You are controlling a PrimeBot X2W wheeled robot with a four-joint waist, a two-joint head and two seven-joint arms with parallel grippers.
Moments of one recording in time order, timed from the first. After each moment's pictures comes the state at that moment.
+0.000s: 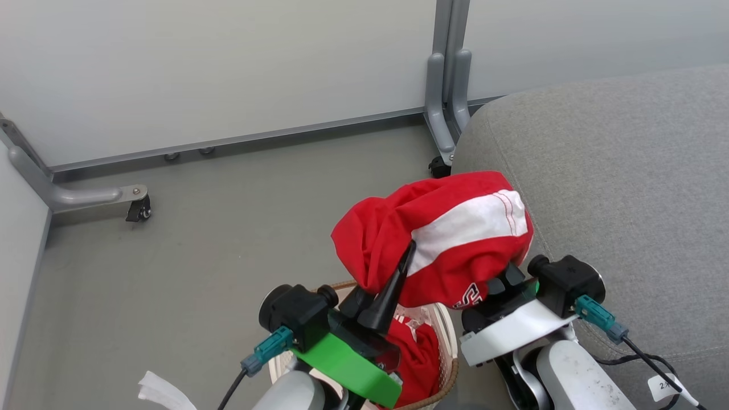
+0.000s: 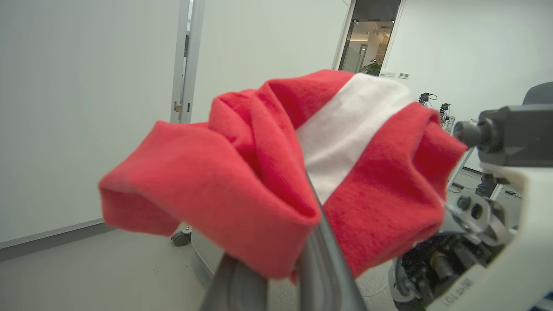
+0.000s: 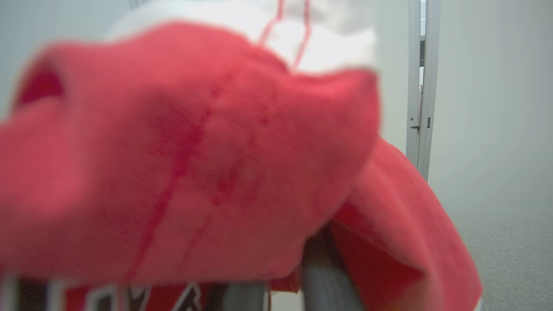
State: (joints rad) left arm -0.23 0.05 -0.65 0.13 -0.50 -0.12 -0.26; right arm -0.18 -0.05 0.34 0.12 0.24 0.13 -0.26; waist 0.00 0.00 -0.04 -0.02
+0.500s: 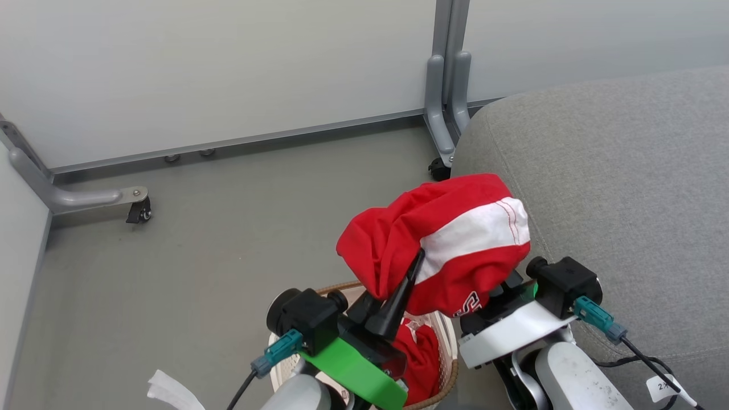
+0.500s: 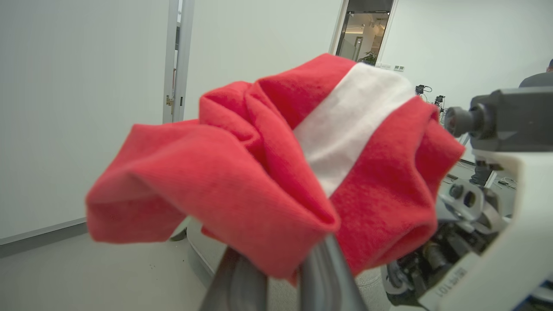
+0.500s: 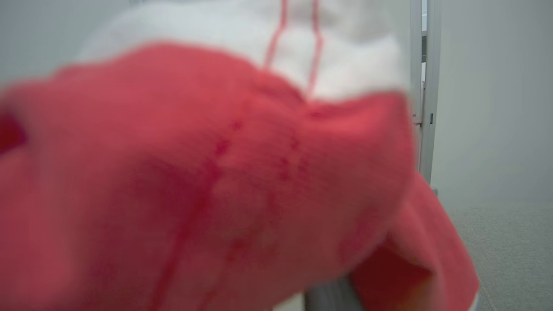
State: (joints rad) left arm -0.24 0.05 -0.68 0.15 -0.50 -0.13 -0.26; right arm -0.18 -0.05 0.35 0.13 0.26 0.13 -0.26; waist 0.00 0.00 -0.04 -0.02
